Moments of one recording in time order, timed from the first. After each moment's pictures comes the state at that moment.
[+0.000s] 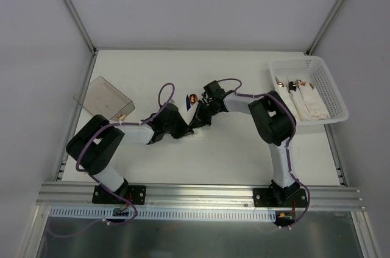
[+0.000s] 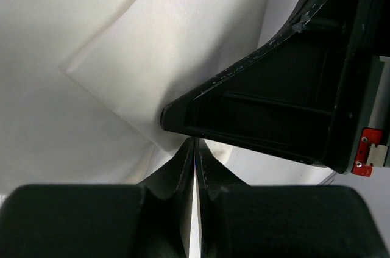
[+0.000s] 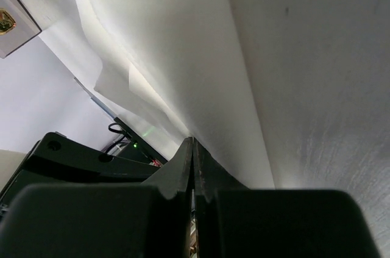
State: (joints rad) left arm -0.65 1.60 0.62 0.22 0.13 -1.11; right arm 0.61 2.13 1.33 -0.31 -0.63 0.96
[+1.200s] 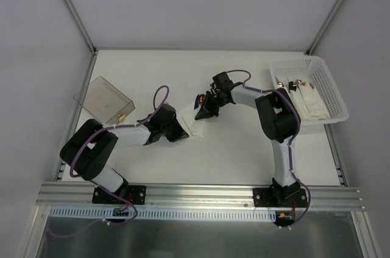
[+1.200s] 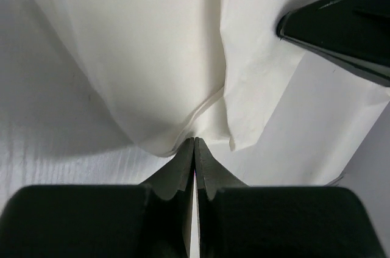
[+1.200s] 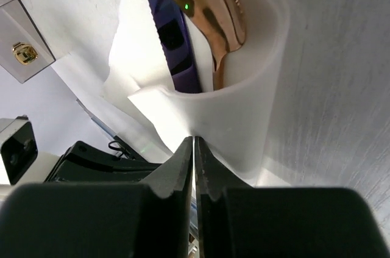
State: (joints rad) left arm -0.63 1.55 0.61 0.09 0.12 -1.15; right arm 0.52 2.13 1.41 -0.39 -0.59 0.86
